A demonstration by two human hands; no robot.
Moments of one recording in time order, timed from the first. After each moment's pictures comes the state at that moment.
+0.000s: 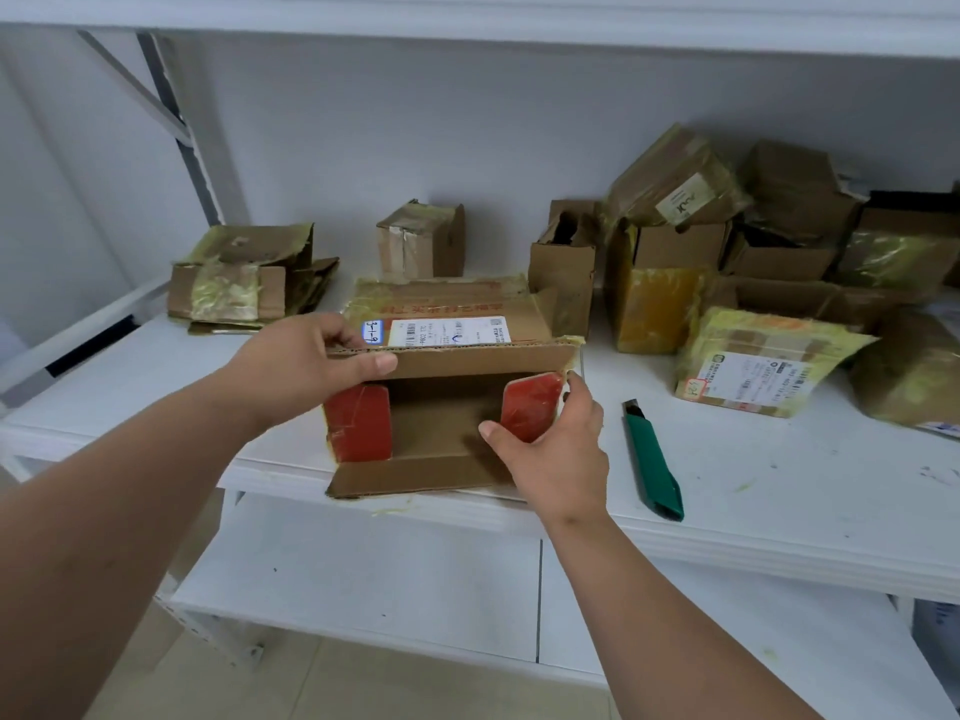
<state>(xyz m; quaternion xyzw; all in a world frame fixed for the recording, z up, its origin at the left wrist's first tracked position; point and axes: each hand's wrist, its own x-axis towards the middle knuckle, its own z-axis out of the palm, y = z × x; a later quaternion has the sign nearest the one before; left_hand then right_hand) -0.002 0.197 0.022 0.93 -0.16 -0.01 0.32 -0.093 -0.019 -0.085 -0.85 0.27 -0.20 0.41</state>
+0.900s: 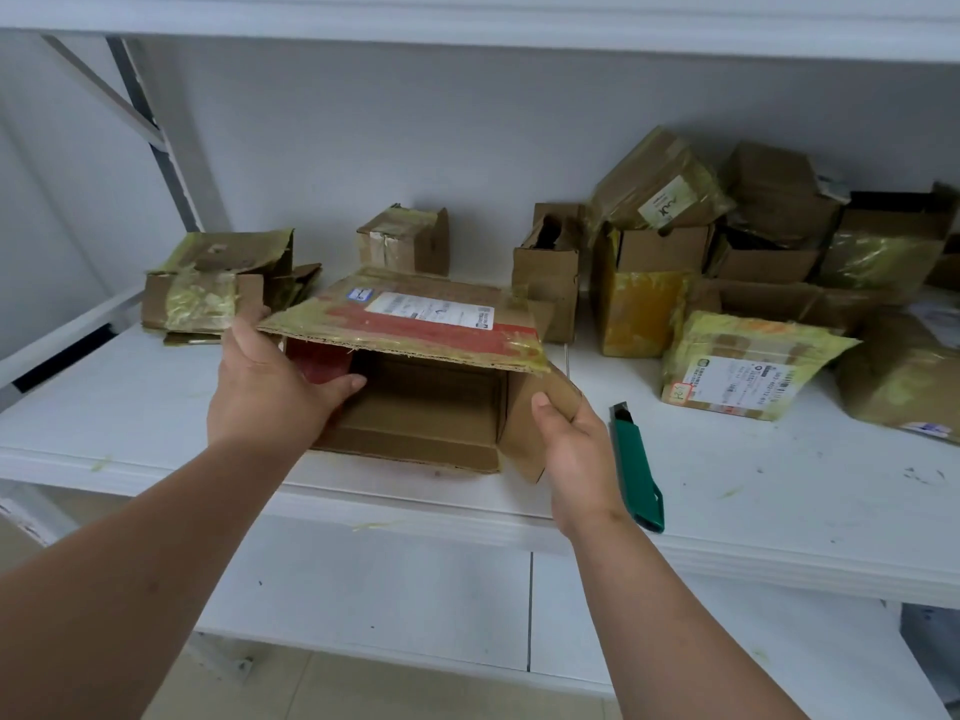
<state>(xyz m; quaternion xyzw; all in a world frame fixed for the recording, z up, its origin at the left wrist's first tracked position) 0.008 0.178 -0.022 0.91 0.00 0.17 0.37 -0.101 -0.037 -0.059 -0.65 0.23 -0.19 0.70</state>
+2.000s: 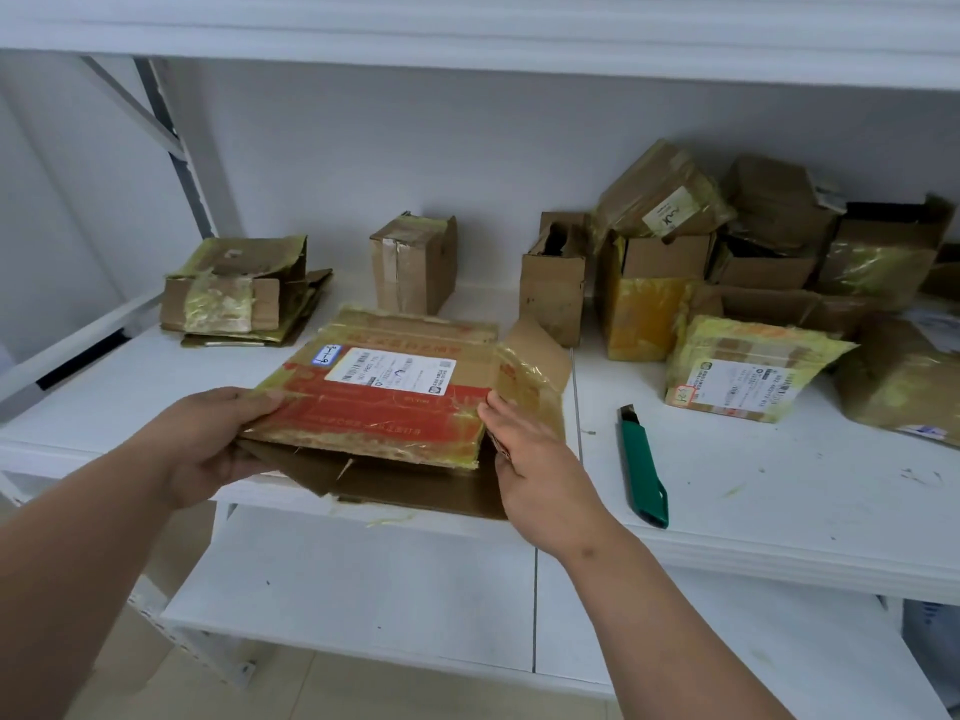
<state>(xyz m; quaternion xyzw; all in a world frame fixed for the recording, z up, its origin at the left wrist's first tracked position) 0.019 0.259 -0.026 0.74 0.10 -0.18 0.63 -0.120 -0.015 -0.055 -0.95 0.02 -0.07 0.31</state>
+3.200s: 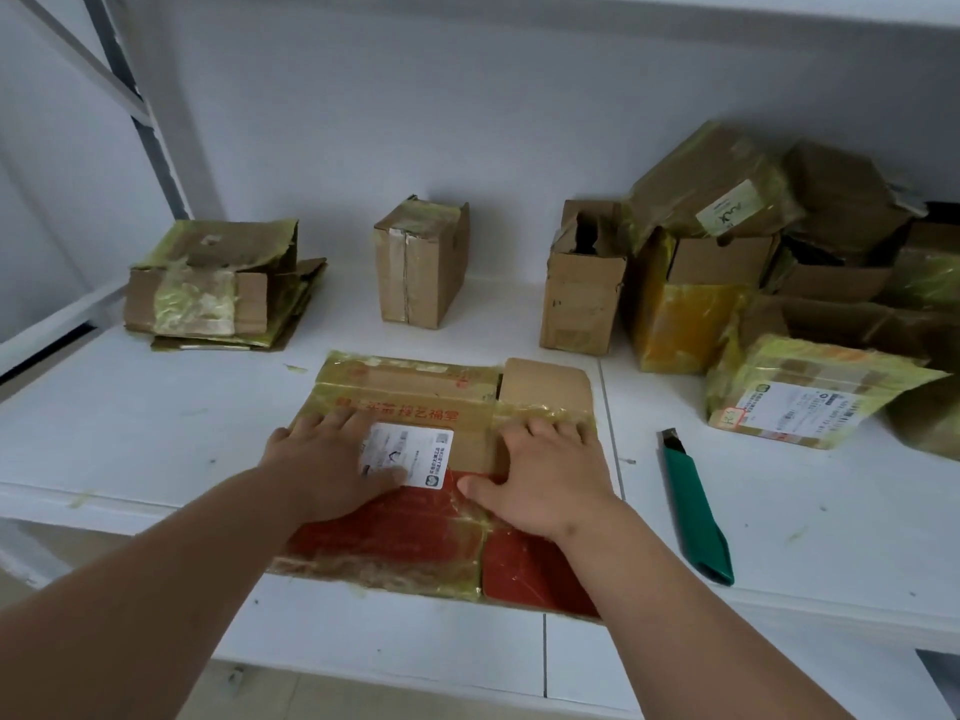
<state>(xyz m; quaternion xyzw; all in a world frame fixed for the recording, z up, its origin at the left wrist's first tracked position) 0.070 0.193 -0.082 0.97 -0.20 -0.11 0.00 -0.035 -0.021 -0.074 -0.99 0.11 0.06 0.06</state>
